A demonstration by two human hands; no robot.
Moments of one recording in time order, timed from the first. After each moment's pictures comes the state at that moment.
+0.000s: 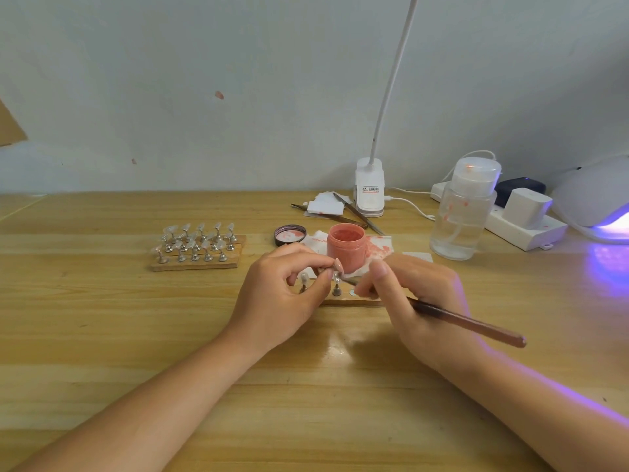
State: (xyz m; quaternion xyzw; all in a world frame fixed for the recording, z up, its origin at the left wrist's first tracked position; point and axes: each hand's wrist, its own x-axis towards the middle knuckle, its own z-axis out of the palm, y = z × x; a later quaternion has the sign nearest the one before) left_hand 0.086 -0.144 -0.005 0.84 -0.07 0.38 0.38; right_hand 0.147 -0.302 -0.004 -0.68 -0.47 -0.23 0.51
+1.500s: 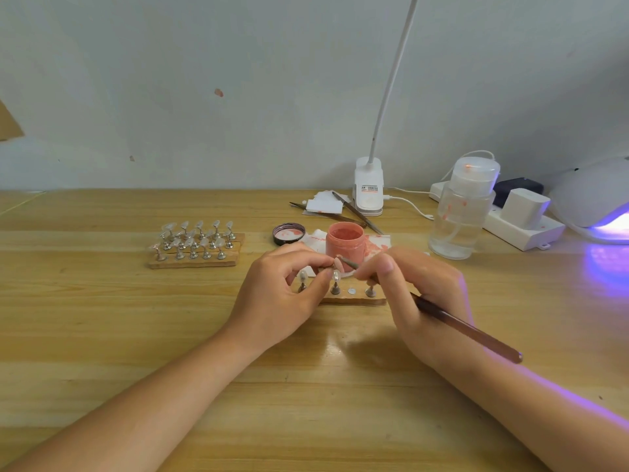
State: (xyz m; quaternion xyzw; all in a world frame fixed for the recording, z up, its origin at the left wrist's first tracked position) left_hand 0.086 -0.145 -0.004 0.85 -0.07 0.36 0.38; right_hand 0.146 -0.302 -0.006 -0.67 -0.46 -0.25 0.53
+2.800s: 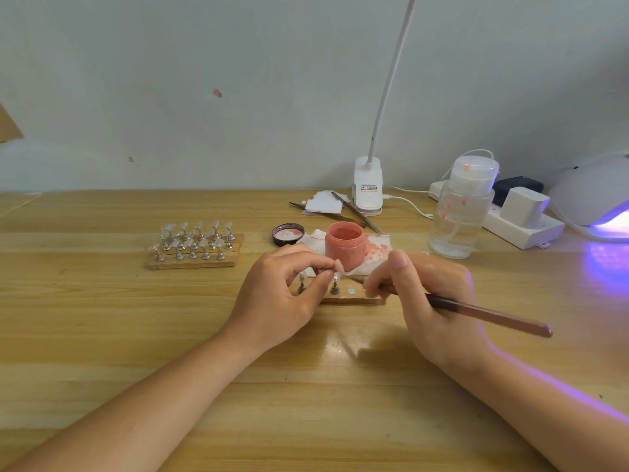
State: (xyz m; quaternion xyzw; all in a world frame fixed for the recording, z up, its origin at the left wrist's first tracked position) left_hand 0.086 -0.144 -0.005 0.86 -0.09 0.36 0.35; right_hand 0.147 -0.307 -0.005 -0.66 -0.45 -0.19 0.57
